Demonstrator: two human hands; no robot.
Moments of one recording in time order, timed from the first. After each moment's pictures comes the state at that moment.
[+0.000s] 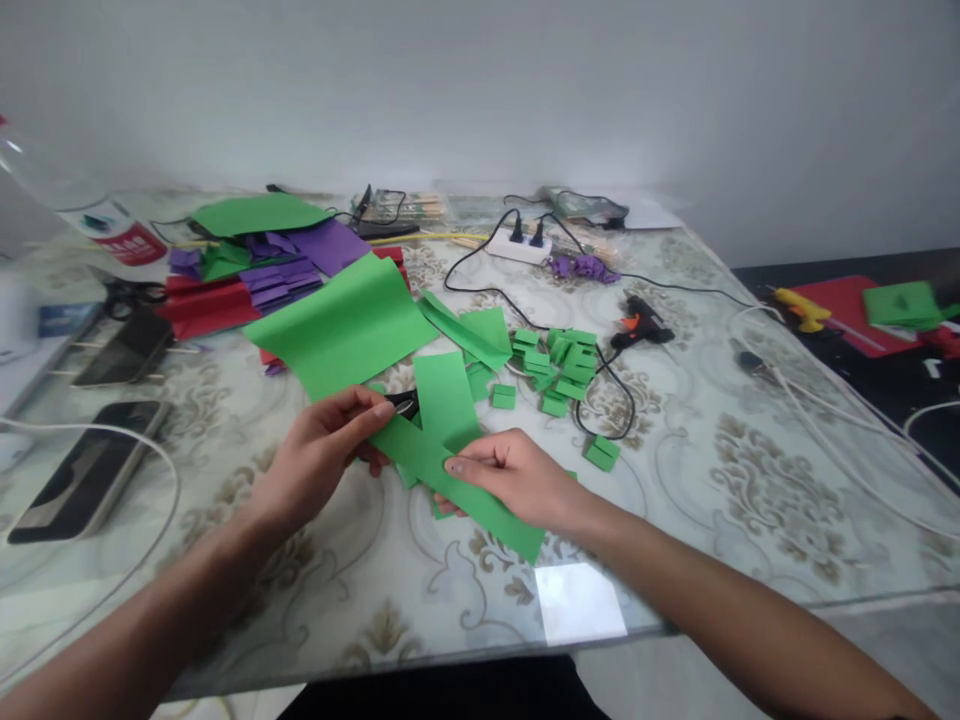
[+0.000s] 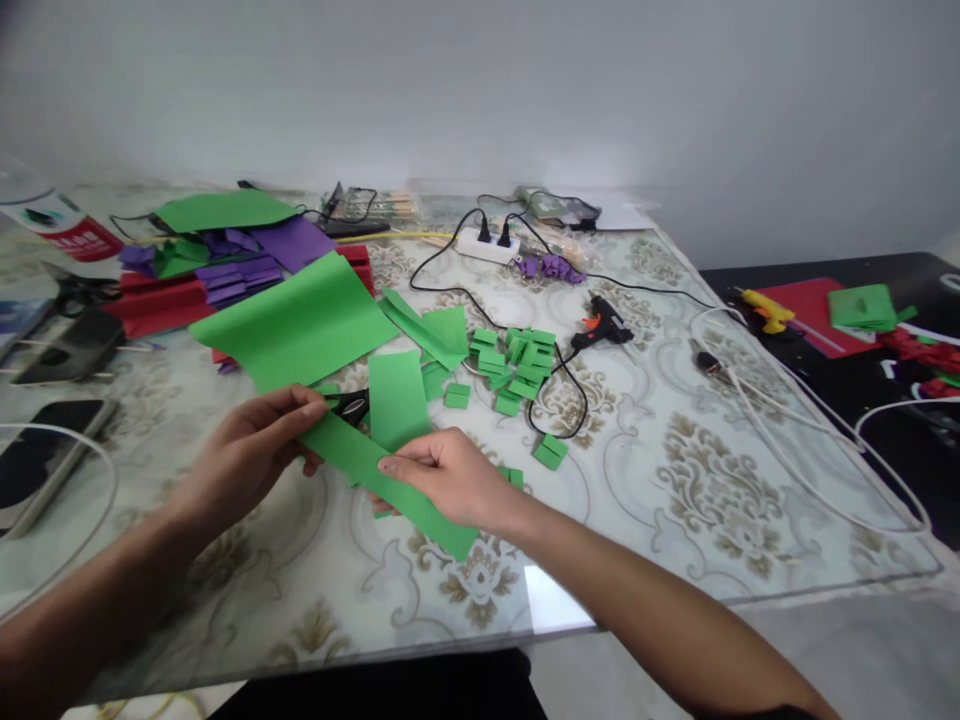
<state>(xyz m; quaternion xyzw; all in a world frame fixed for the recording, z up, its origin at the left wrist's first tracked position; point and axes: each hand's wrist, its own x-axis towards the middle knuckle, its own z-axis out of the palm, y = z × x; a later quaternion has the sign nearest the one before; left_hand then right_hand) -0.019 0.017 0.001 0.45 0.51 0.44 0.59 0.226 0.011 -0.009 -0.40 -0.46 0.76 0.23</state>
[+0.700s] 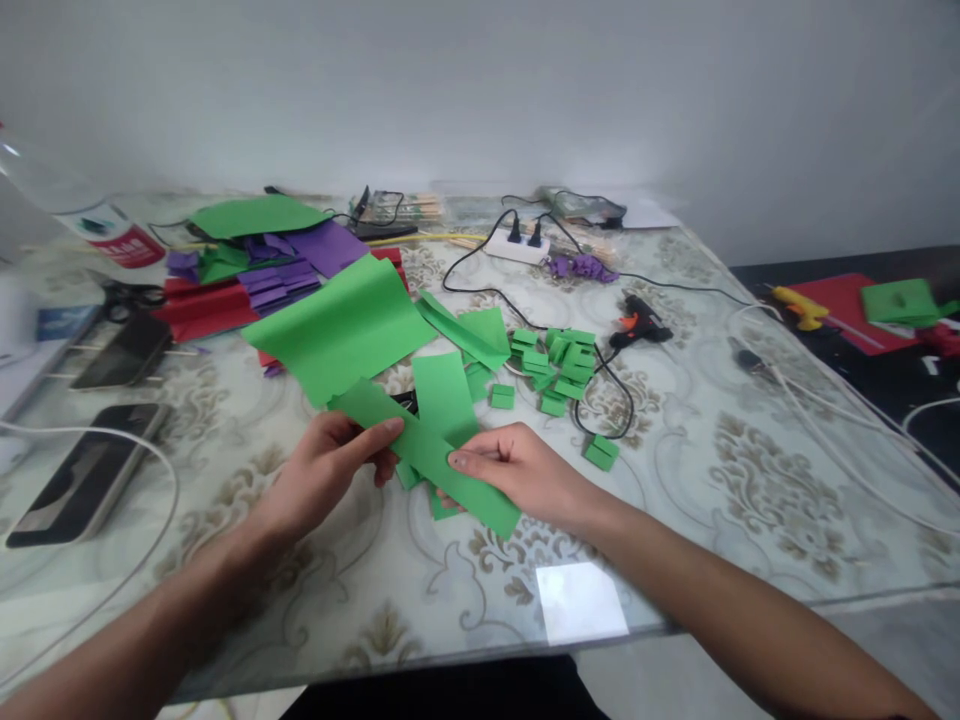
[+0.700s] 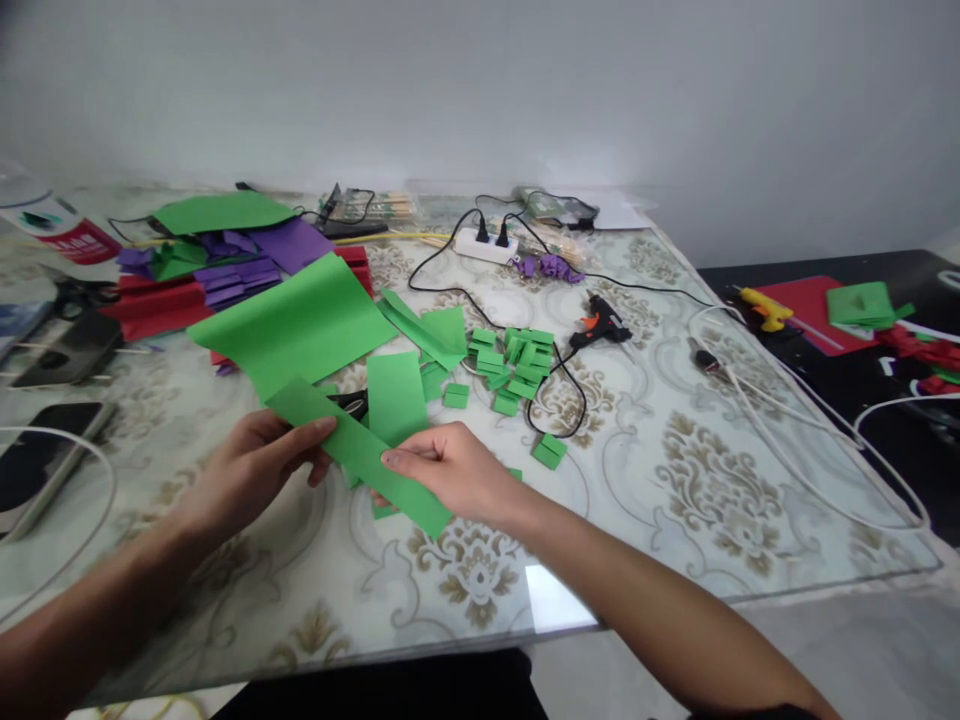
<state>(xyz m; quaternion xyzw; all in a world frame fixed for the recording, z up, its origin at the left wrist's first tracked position) -0.020 0.013 -0.013 0.52 0.50 0.39 0.57 0.230 0.014 -0.002 -0.41 -0.47 0.75 0.23</state>
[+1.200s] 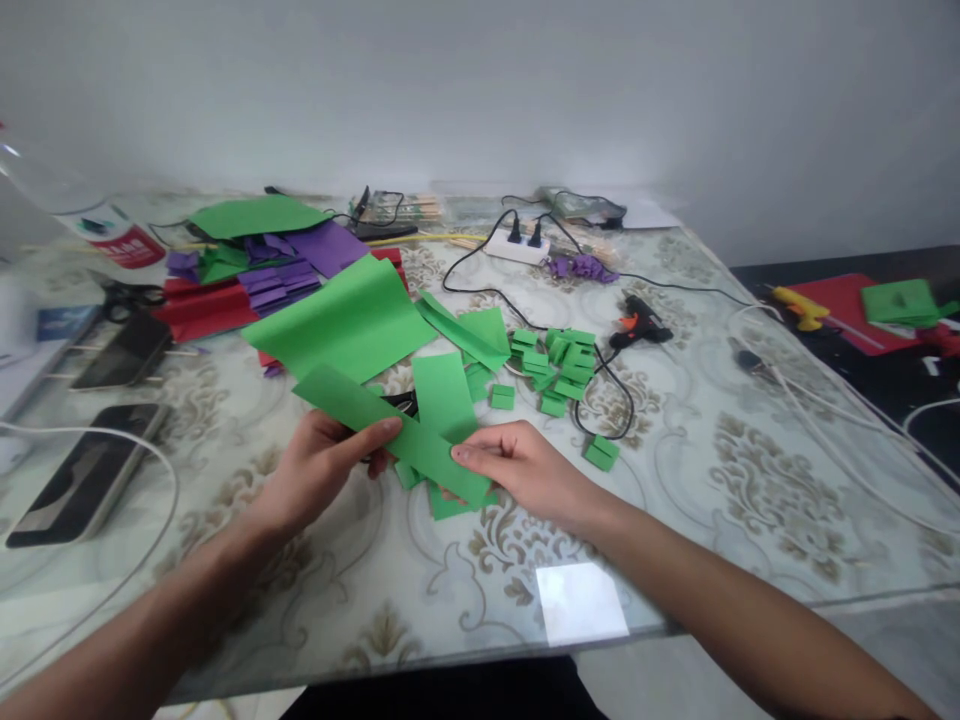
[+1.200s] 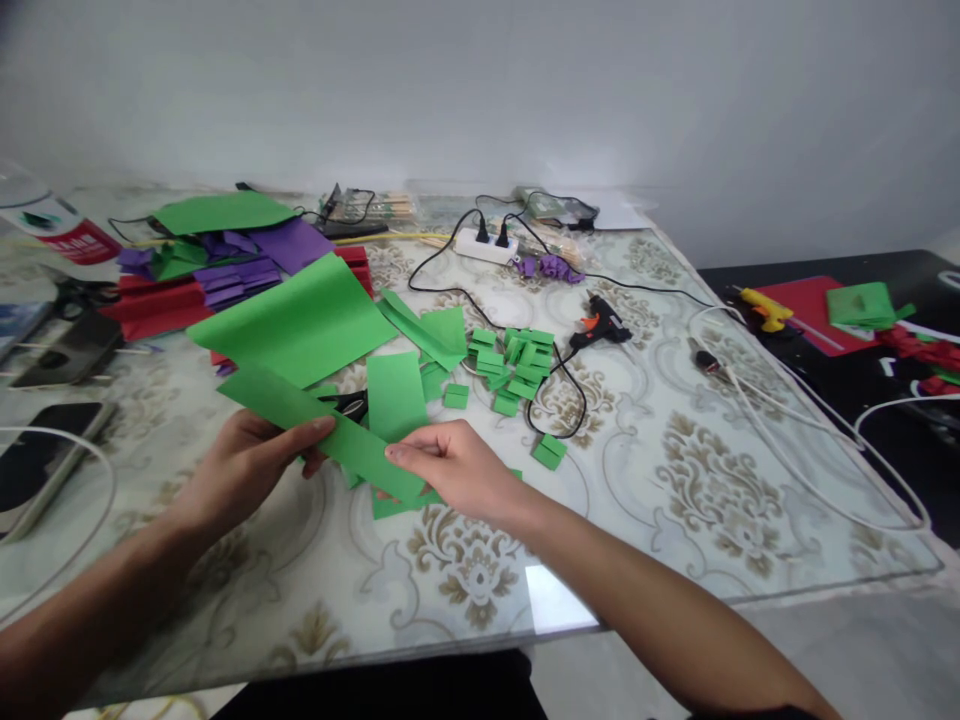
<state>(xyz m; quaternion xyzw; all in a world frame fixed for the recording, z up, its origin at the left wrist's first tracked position) -0.024 0.014 -0.015 0.53 0.51 0.42 0.53 0.231 0.016 -0.002 -0.42 -0.52 0.70 0.26</state>
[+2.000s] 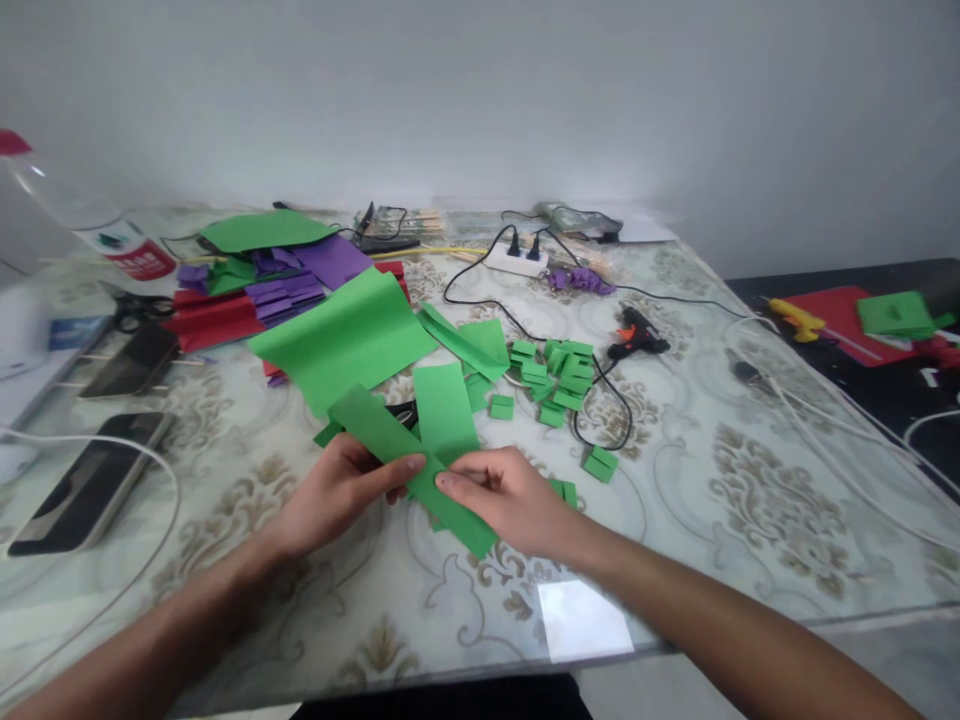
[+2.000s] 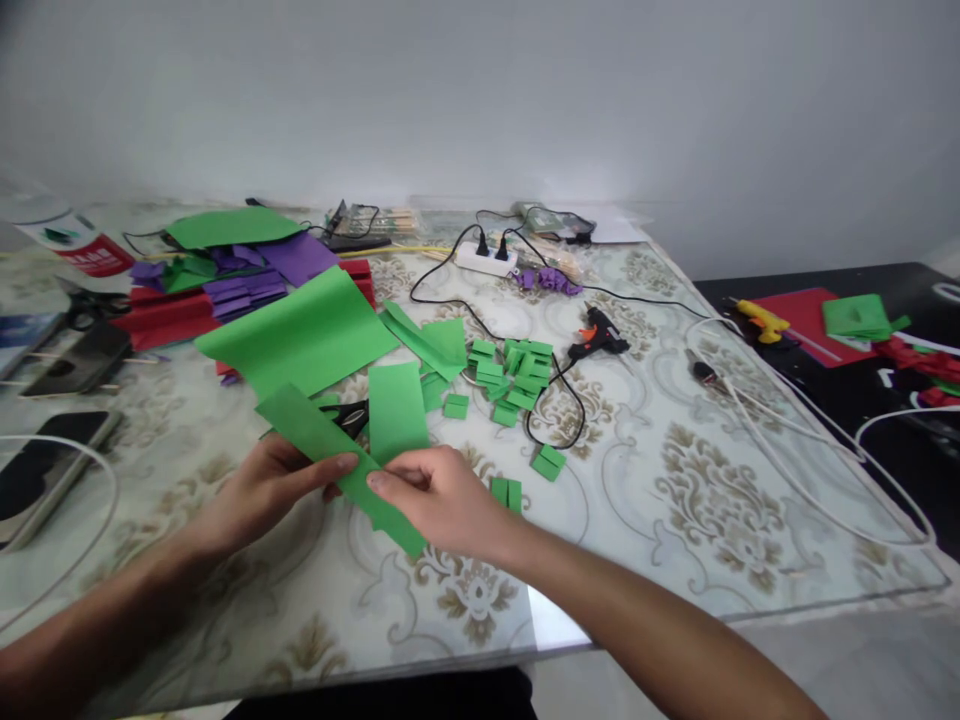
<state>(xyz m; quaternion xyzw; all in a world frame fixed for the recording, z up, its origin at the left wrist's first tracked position) -0.006 0.007 -0.001 0.59 0.50 0.35 0.53 0.218 0.002 -0.004 -0.41 -0.59 0.64 0.26</state>
